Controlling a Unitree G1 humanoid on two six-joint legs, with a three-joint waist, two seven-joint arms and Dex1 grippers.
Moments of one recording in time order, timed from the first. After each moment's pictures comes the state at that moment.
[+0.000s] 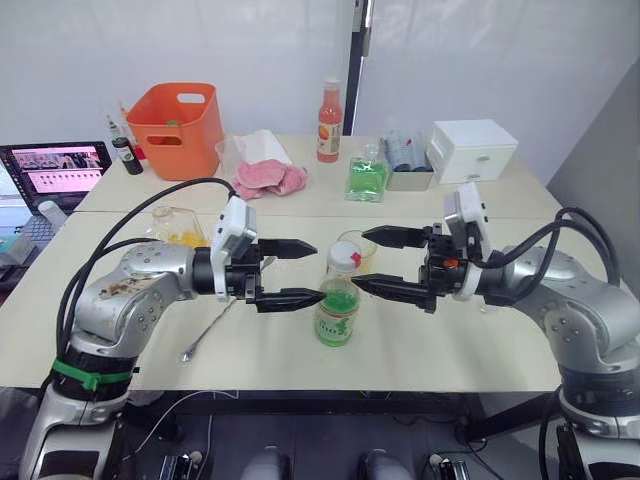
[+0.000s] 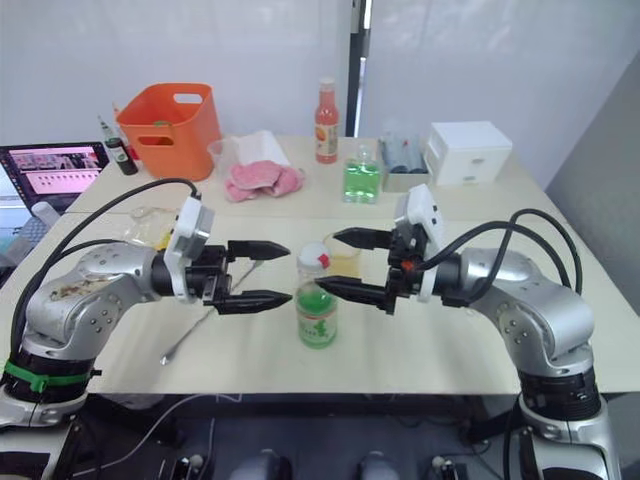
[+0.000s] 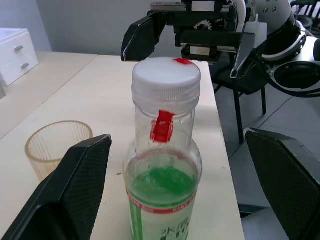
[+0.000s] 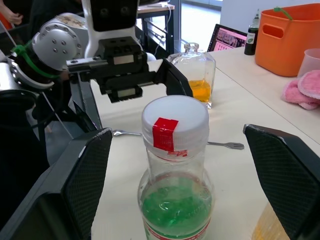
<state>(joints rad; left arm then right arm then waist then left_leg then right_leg) -0.63 0.68 -0.04 -0.22 -0.69 0.64 -1.12 -0.57 -0.65 -0.09 -0.41 0.79 0.81 0.90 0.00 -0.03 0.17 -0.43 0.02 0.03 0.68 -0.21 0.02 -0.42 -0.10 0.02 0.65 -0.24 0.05</state>
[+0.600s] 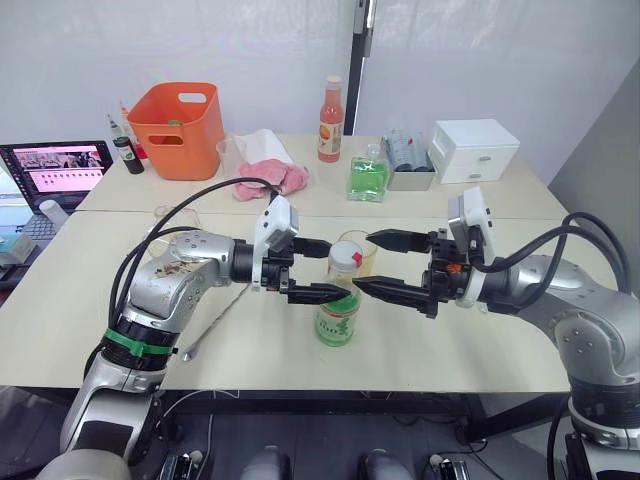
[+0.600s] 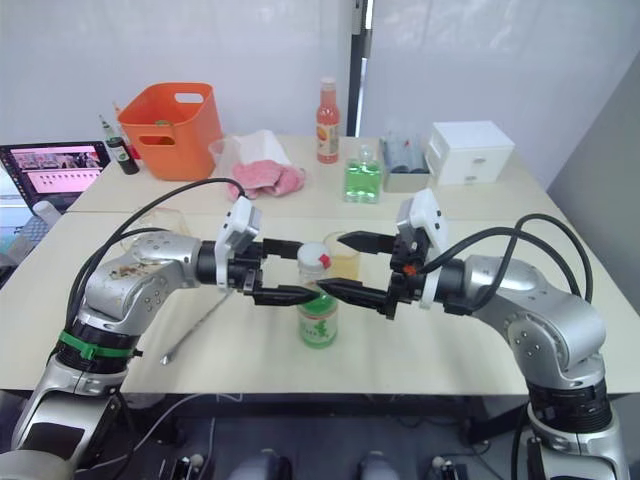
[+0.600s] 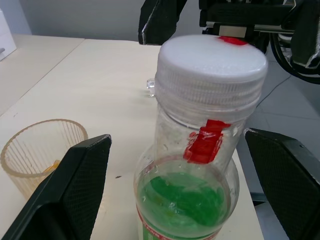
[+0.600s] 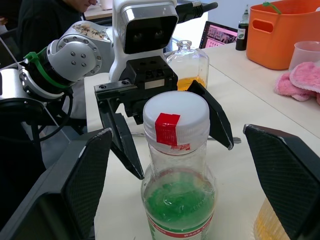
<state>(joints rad) -0.75 0.58 -0.17 -0.06 -0.55 0.61 -1.17 -0.54 -0.68 -0.10 -0.48 0.85 0.84 0.82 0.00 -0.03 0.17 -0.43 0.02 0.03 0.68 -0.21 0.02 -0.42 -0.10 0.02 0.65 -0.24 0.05</state>
